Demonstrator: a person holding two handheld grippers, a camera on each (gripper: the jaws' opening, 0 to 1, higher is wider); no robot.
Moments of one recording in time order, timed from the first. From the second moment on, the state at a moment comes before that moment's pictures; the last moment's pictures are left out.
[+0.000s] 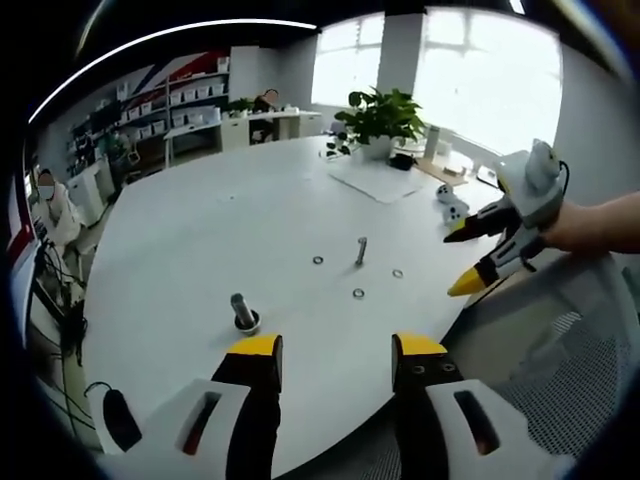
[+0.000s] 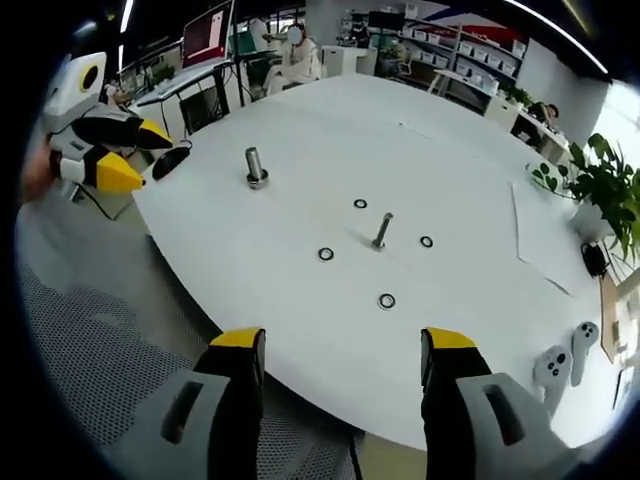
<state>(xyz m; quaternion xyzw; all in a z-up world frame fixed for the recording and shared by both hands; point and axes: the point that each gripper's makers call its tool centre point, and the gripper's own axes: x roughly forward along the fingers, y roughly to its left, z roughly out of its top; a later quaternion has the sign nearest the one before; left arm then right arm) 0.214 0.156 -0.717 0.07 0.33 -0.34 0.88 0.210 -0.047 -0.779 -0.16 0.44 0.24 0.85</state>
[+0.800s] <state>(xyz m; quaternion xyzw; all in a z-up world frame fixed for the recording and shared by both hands) 0.213 0.156 -0.719 0.06 0.33 -0.34 0.88 0.226 -0.041 -0.786 -0.14 0.44 0.24 0.85</state>
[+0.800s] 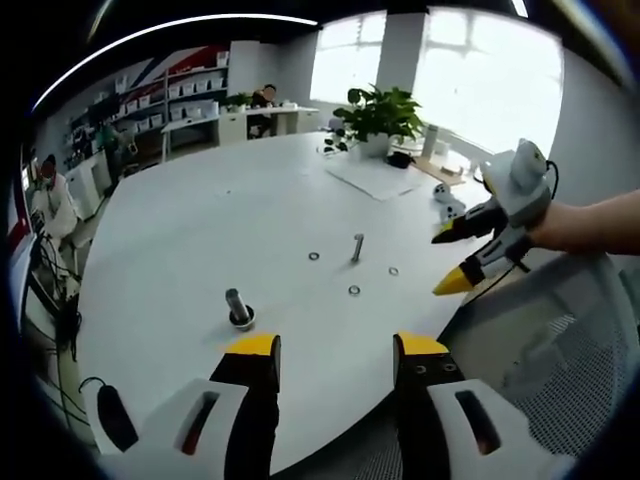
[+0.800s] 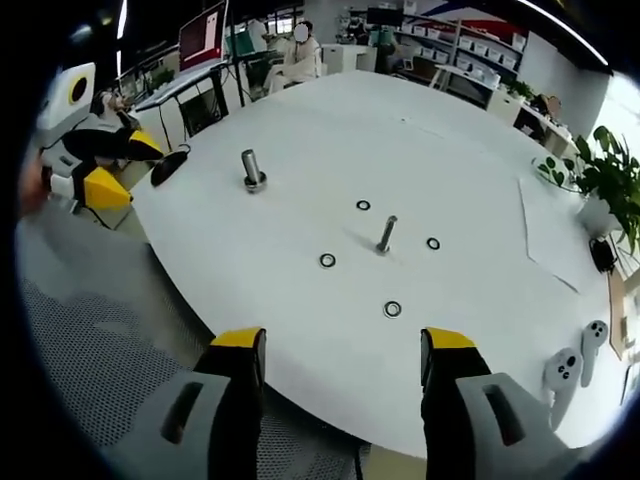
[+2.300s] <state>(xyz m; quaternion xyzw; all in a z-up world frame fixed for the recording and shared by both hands) 0.210 0.160 -0.730 0.07 0.35 -0.34 0.87 0.279 0.016 -0.855 -0.18 0.52 0.32 0.77</state>
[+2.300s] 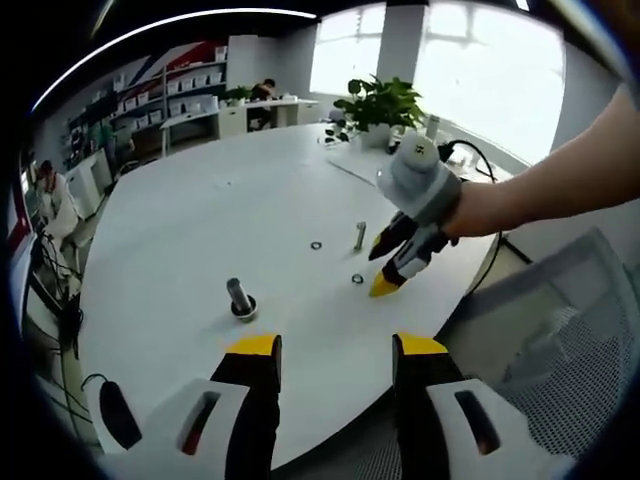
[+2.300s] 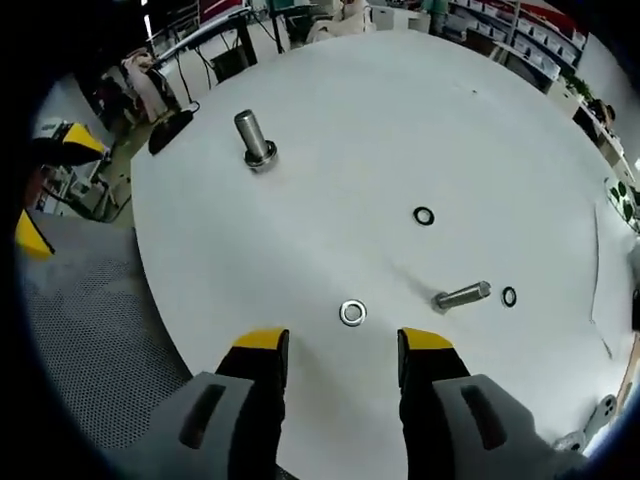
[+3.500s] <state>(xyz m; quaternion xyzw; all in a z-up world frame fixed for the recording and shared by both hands) 0.206 0.161 -0.737 0.08 0.36 -0.34 0.86 0.288 0.028 -0.869 -0.27 0.55 0.35 0.71</state>
